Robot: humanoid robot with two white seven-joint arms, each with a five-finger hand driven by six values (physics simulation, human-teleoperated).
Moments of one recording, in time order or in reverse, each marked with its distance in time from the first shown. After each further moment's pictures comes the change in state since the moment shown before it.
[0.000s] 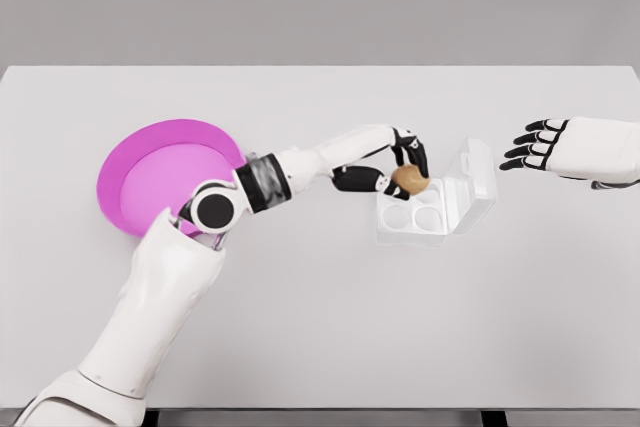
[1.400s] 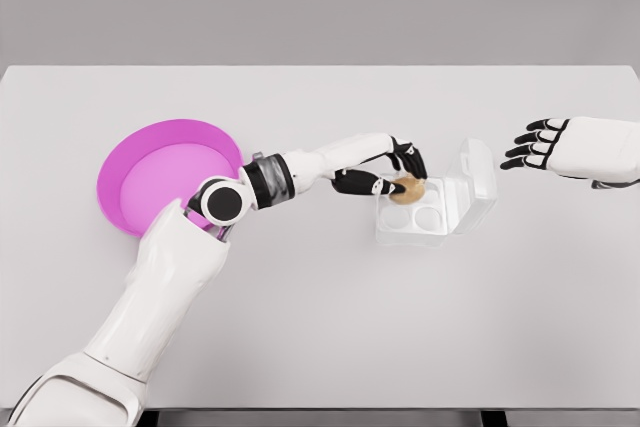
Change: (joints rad) left arm -0.057 -0.004 -0.029 0.144 -0.041 -0.018 0.000; right arm 0.000 0.004 0.000 0.007 -0.001 0.000 0.000
